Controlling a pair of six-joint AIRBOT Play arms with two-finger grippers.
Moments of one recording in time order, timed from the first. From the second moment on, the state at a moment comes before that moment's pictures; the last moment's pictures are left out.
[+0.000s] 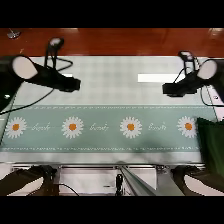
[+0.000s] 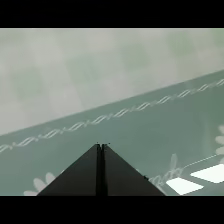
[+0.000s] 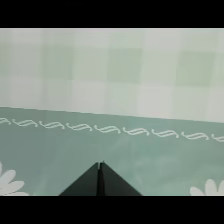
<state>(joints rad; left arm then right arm) -0.30 -1.22 1.18 1.36 -1.11 -1.57 0.12 -1.27 1.16 -1.53 1.19 1.68</state>
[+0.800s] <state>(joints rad) -0.29 -1.28 1.13 1.51 -1.12 -1.65 0.21 -1.33 1.14 -1.62 1.17 1.79</state>
